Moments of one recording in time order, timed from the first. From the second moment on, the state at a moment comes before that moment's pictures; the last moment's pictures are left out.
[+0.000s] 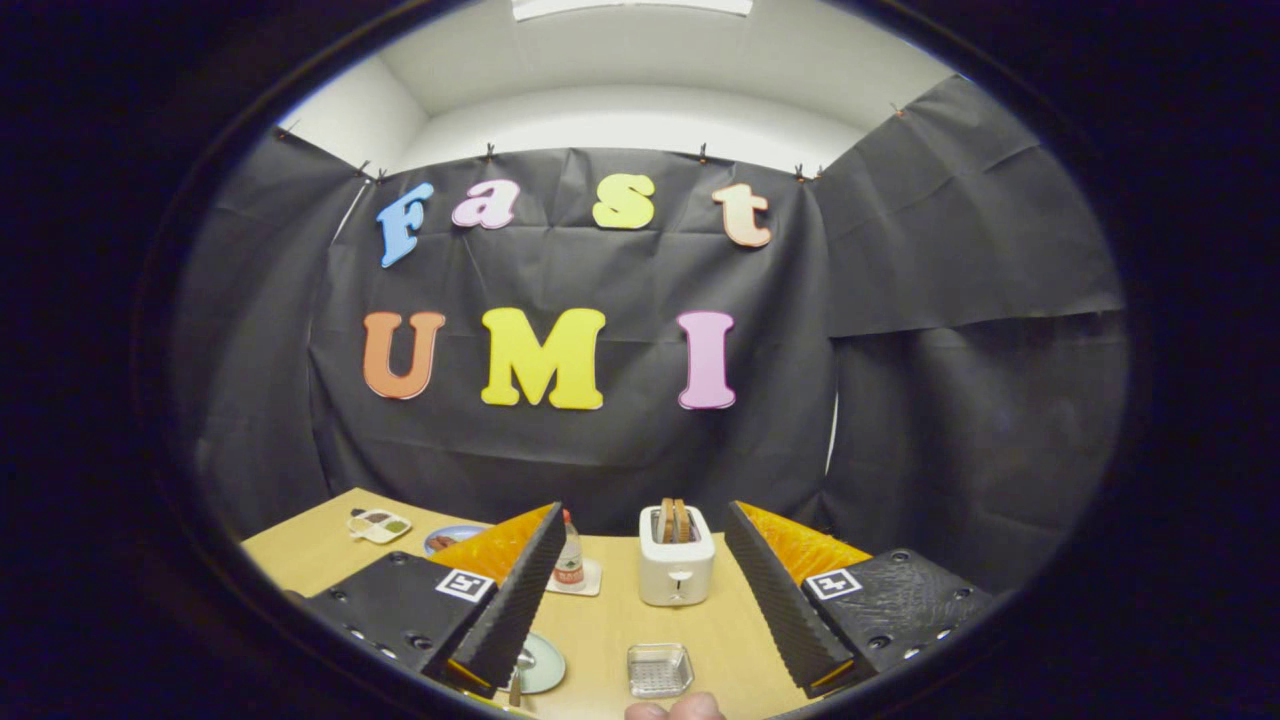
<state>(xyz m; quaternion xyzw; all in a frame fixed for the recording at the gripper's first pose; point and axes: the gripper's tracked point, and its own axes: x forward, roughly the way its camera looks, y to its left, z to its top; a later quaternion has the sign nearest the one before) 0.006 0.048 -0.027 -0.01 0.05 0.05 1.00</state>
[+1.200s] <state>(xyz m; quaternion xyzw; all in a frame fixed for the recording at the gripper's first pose) -0.021 0.185 -0.344 -0.10 0.43 0.16 0.88</state>
